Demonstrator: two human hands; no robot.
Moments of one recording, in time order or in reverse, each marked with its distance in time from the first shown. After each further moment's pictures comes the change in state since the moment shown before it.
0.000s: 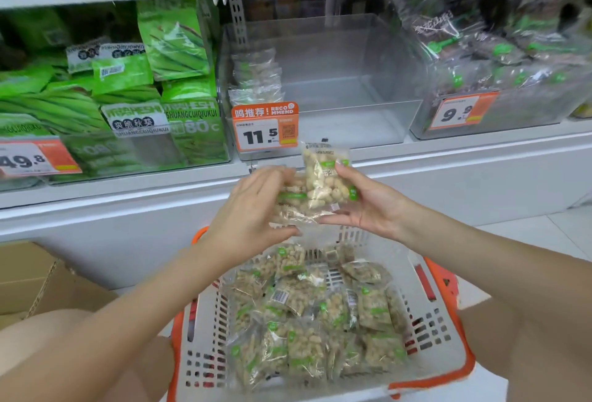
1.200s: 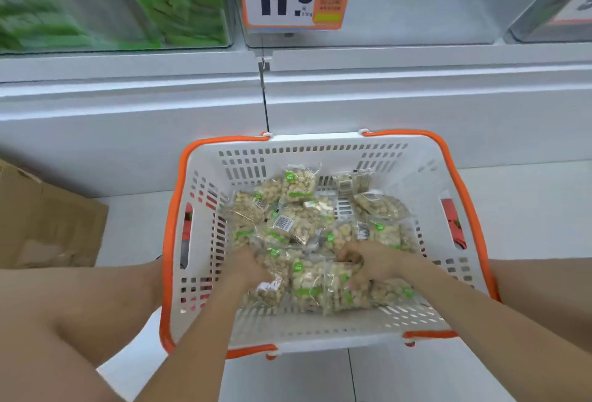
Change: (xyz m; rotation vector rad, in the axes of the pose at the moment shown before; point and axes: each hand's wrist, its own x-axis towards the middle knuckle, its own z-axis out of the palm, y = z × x) left_hand -0.154 -0.052 0.183 -0.437 -0.825 -1.241; right_hand 0.045 0.206 -0.120 -1.333 -0.263 0.561
